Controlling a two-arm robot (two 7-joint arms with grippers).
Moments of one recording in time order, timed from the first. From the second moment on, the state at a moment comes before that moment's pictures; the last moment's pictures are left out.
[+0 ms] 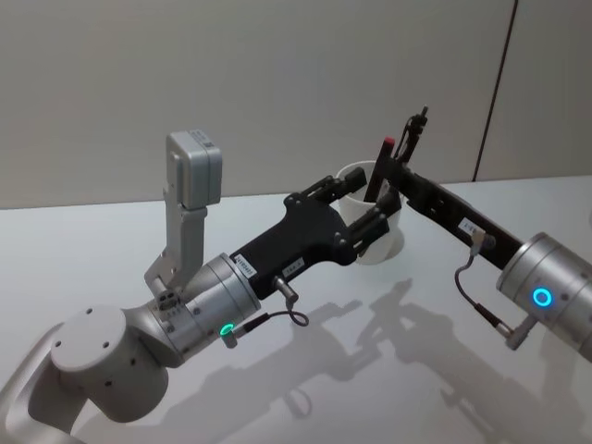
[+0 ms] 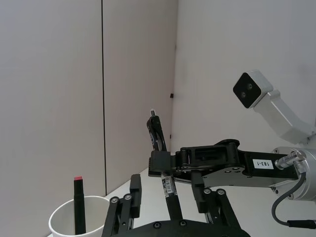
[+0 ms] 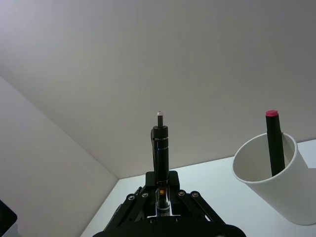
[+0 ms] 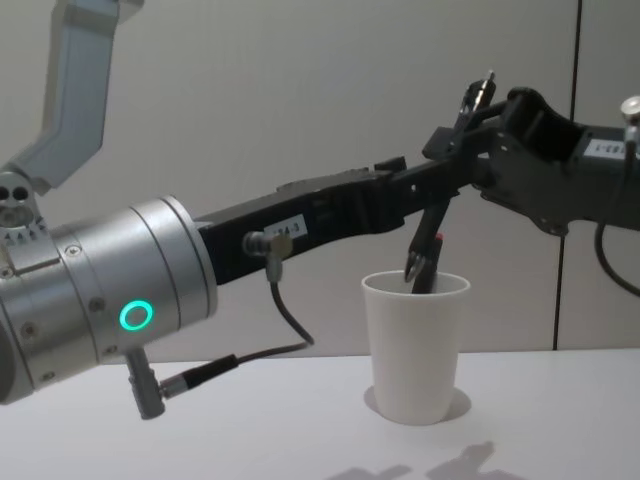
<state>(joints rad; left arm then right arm) -0.19 0.28 0.34 -1.66 -0.52 0.04 -0.59 0.10 0.29 -0.28 -1.89 1.09 0.38 0.08</state>
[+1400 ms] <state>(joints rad) -0.19 0.28 0.34 -1.66 -0.52 0.04 -0.59 0.25 0.31 -0.26 -1.74 0.79 0.24 0.17</state>
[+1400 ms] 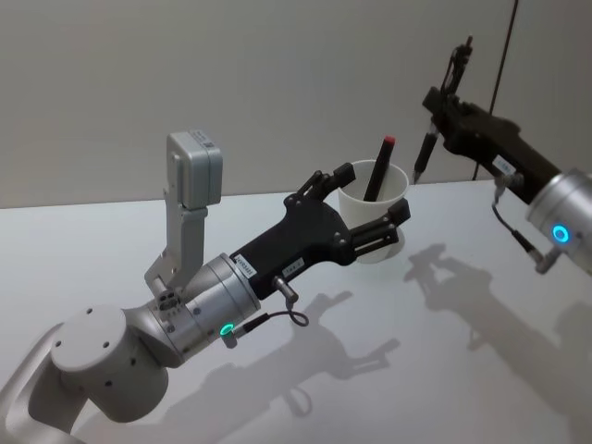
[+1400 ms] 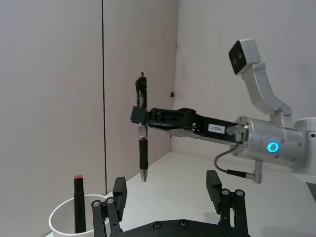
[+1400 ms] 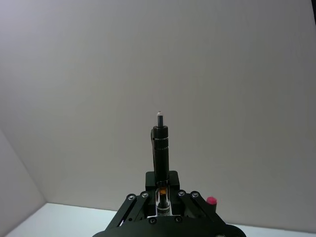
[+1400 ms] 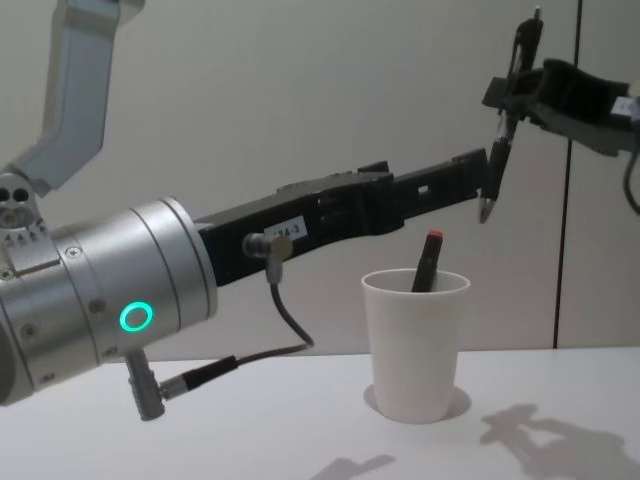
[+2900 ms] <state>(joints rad) -0.19 0.28 0.34 -1.66 -0.52 0.04 -0.59 0.48 0.14 -0.40 -1.25 0.27 0.02 0.30</state>
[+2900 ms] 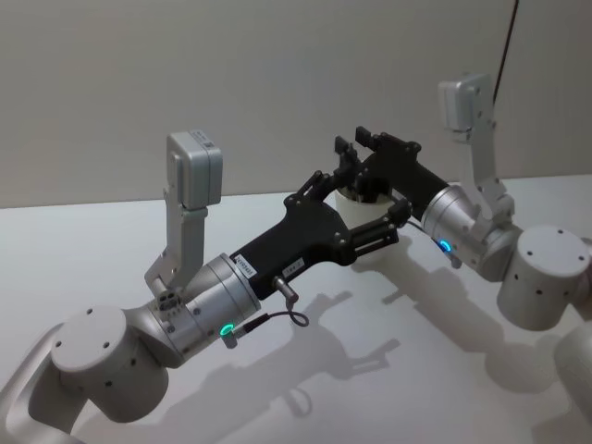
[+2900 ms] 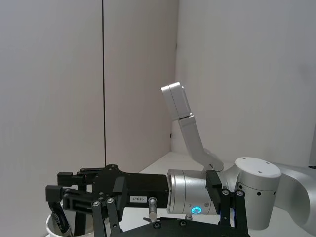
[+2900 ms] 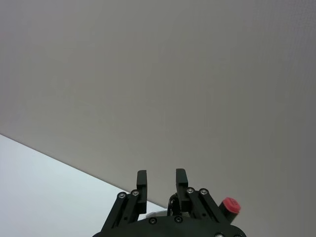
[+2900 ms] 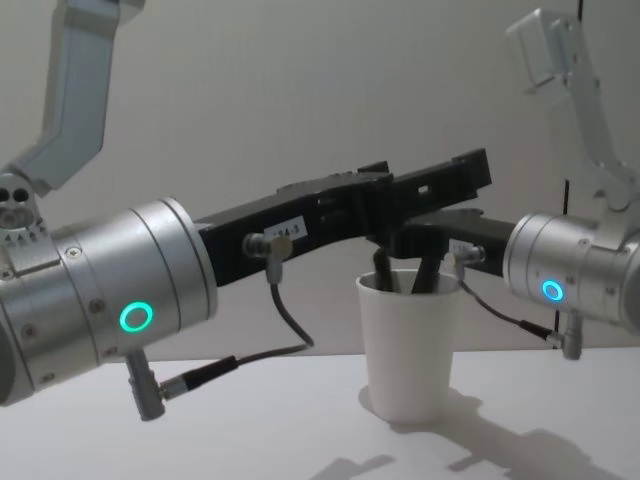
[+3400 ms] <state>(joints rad) -0.19 0.28 0.34 -1.66 -0.52 0.04 -0.59 0.49 0.13 -0.41 -1.22 0.26 0.01 0.30</state>
